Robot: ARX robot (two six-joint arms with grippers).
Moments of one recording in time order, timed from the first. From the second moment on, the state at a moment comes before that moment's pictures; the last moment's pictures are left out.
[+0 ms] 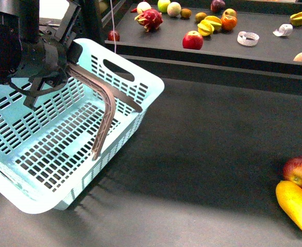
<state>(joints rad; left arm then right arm) -0.25 2.04 0.98 0.55 -0.20 -1.08 0.00 0.00 0.01 0.00 0.00 0.00</state>
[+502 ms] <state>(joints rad) -0.49 1.65 0.69 0.63 0.04 -0.54 0.00 0.00 0.01 0.00 -0.01 0.00</state>
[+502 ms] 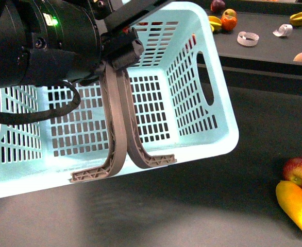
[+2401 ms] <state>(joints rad) -0.65 1.68 0.69 0.71 -0.05 -0.46 -0.09 1.60 0.20 0.84 -0.12 -0.05</state>
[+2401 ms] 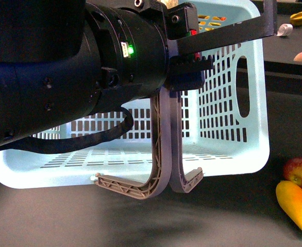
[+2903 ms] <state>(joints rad) -0.65 1.68 0.69 0.71 -0.05 -0.46 -0.13 2.29 0.52 0.91 -0.08 -0.11</state>
